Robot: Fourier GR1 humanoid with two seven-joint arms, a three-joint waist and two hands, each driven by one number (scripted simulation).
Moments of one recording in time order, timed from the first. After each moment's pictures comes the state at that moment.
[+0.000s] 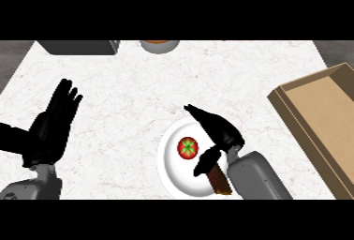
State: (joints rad) left arm -0.10 0.17 0.05 -1.67 0.17 0.12 0.22; right arm -0.37 -0.01 0.34 -1.31 0.59 0.31 0.31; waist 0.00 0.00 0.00
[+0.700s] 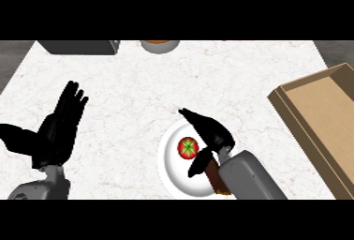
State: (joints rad) left arm -0.09 0.12 0.05 -1.67 0.12 0.12 0.21; right arm -0.41 0.00 0.39 -1.18 0.57 0.24 0.29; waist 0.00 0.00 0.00
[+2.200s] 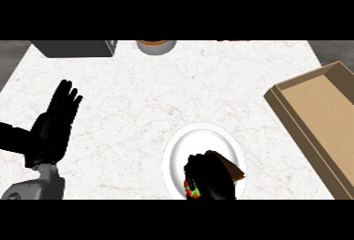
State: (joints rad) left arm -0.10 0.11 0.10 -1.66 0.12 0.09 0.22; right arm -0.12 -0.12 0.75 -1.50 1.01 0.04 0.37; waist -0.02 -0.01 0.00
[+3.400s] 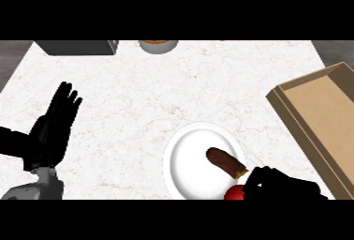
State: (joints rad) left arm -0.08 0.11 0.10 -1.68 0.12 0.08 0.22; right arm 0.00 -0.15 0.70 -2.39 1.32 0.21 0.72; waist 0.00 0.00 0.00
